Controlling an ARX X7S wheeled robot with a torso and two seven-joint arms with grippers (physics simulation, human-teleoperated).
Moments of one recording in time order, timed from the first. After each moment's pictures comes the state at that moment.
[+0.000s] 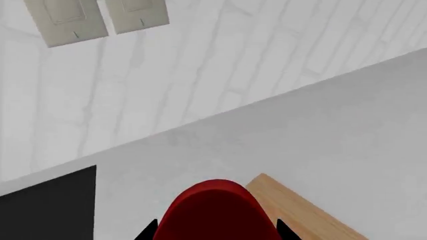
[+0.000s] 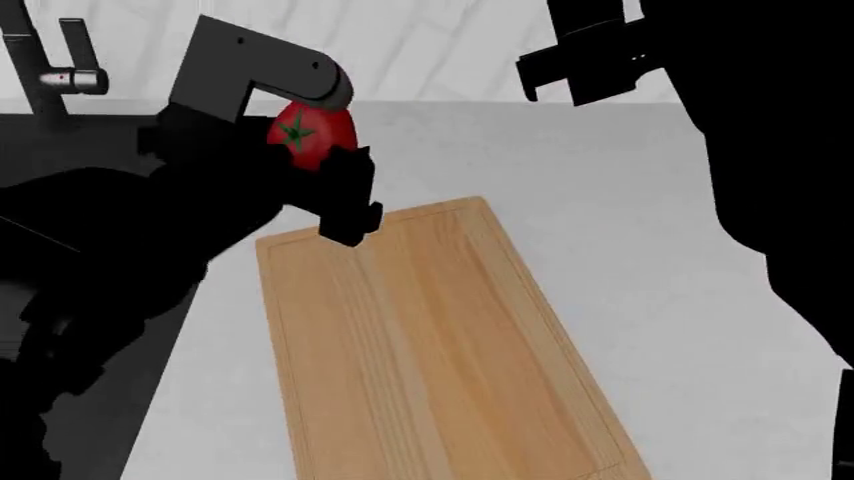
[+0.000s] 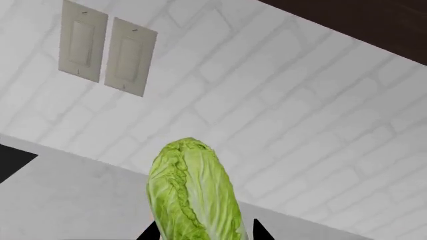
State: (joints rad) left arm -1.18 -0.04 0.38 -0.29 -0.37 -1.04 0.00; right arm 1.45 0.42 -0.32 -0.14 0.69 1.51 0.31
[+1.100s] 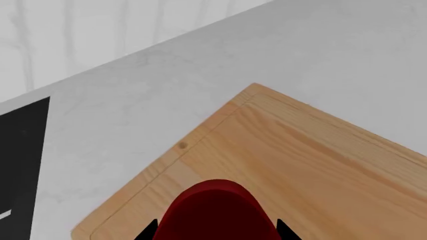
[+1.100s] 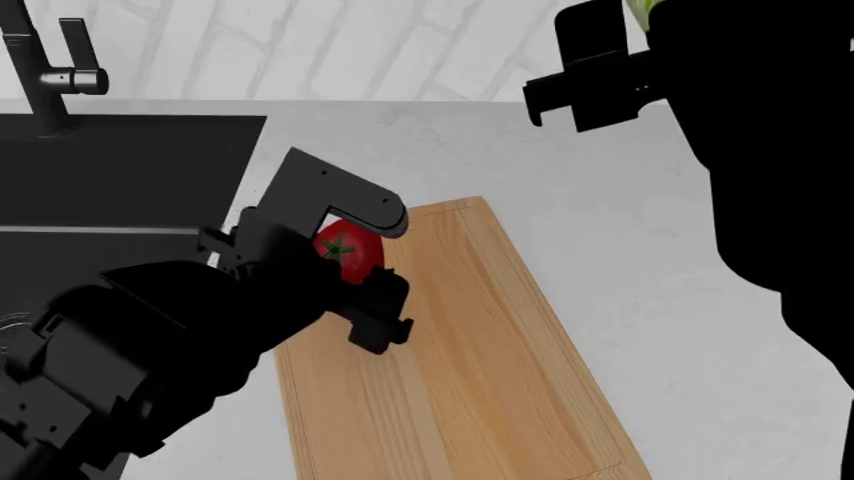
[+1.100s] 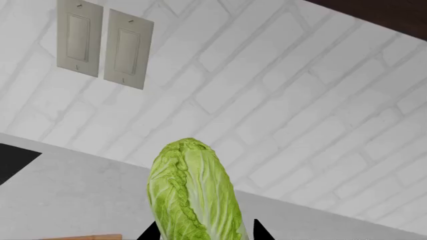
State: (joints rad) left arm -1.15 -0.05 0.70 -0.62 -0.55 -0.81 -0.09; right arm 1.39 0.45 -0.28 -0.15 0.78 1.48 0.39
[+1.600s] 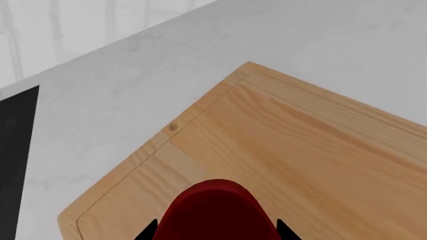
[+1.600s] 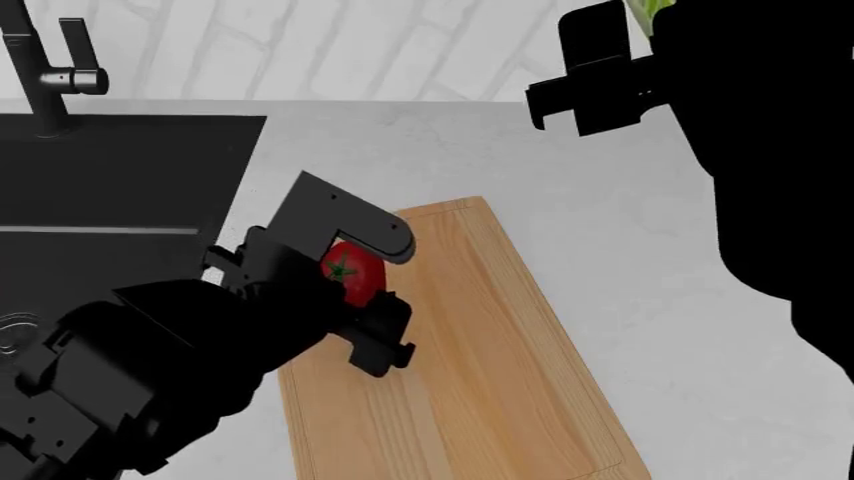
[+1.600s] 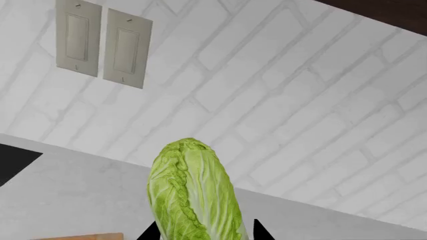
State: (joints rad) left arm -1.13 -0.06 0.76 -0.61 -0.58 -0.80 -0.11; right arm 1.38 0.46 -0.27 -0.16 0.83 1.48 0.42
